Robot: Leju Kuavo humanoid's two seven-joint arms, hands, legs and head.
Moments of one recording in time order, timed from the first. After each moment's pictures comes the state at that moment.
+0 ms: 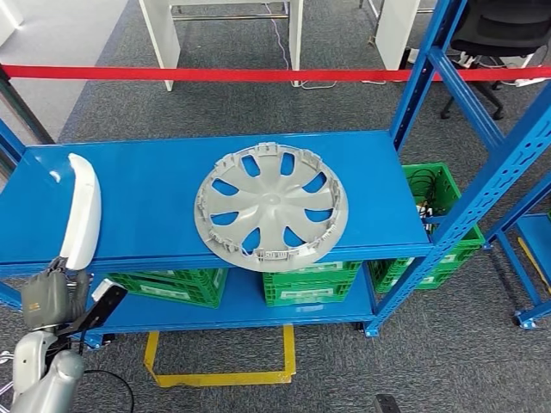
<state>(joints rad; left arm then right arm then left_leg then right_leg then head) -0.28 0.02 0.23 -0.88 -1.21 0.70 -0.35 -0.07 0.14 -1.26 -0.24 1.11 0.08 -0.19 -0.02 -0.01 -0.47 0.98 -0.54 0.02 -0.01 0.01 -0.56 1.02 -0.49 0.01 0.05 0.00</state>
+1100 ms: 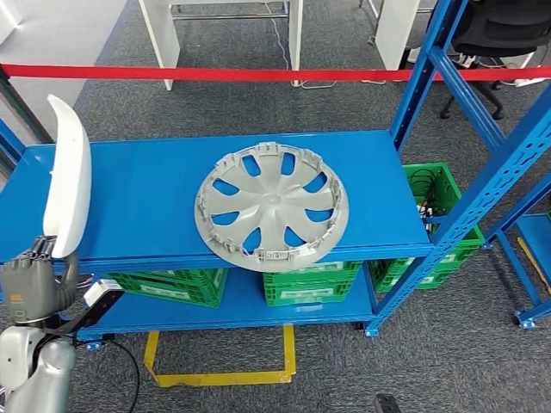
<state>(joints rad) -0.23 -0.10 0.33 -1.23 -1.25 0.70 -0.61 -0.07 0.14 -1.26 -0.23 1.11 0.07 -0.20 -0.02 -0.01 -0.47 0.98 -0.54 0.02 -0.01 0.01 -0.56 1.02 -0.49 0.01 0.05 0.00</state>
